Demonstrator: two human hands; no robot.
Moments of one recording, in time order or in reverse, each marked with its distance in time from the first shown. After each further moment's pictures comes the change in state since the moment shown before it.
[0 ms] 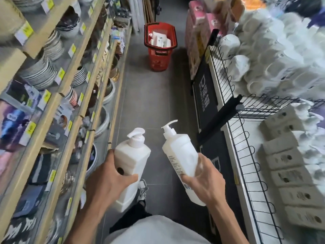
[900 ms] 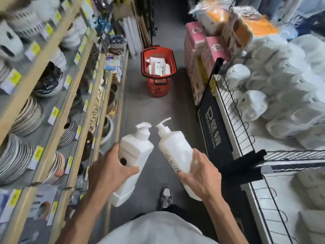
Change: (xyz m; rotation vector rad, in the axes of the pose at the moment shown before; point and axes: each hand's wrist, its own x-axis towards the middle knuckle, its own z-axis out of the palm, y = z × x) left_hand 0.348 0.172 -0.070 0.139 0.030 0.092; right_hand 0.349 -0.123 -0.036 -0.055 0.086 -0.078
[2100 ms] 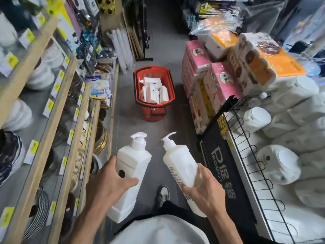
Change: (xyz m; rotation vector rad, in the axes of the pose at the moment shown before) left_hand 0.377 0.076 -0.047 -0.127 -0.134 -0.005; right_hand 0.354 -0.090 -0.001 0.022 -0.051 0.151
